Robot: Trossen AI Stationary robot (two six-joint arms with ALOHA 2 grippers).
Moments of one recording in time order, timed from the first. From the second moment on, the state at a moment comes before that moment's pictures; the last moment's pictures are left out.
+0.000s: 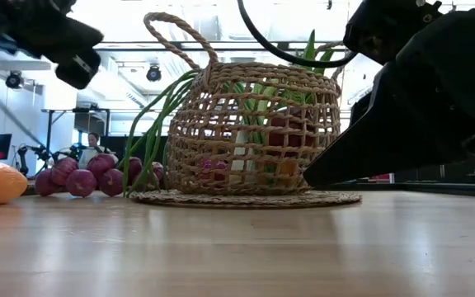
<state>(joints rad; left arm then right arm) -0.31 0.56 0.27 0.10 -0.14 -0.26 0.64 1.93 0.90 0.22 0.73 0.55</state>
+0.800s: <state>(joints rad) -0.74 1.45 0.77 -0.57 0.11 -0.93 0.64 1.93 0.90 0.22 0.73 0.51</state>
